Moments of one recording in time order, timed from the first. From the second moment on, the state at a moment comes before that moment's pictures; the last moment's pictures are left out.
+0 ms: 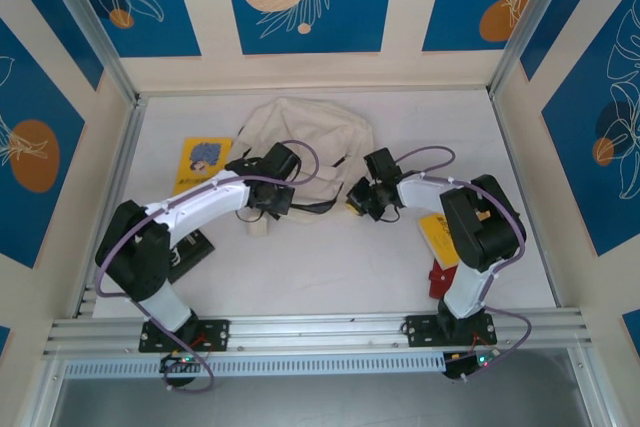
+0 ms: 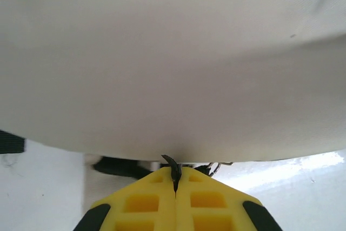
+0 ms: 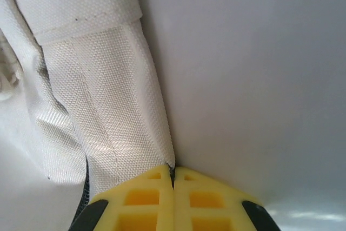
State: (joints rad) left arm -0.67 1.63 1.18 -0.76 -0.21 -0.33; right arm 0.41 1.76 0.91 -0.25 -0.30 1.13
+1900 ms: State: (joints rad) left arm -0.79 1.90 1.49 -0.51 0.25 -0.42; right arm 0.26 1.59 0.63 0.26 -0.63 1.51
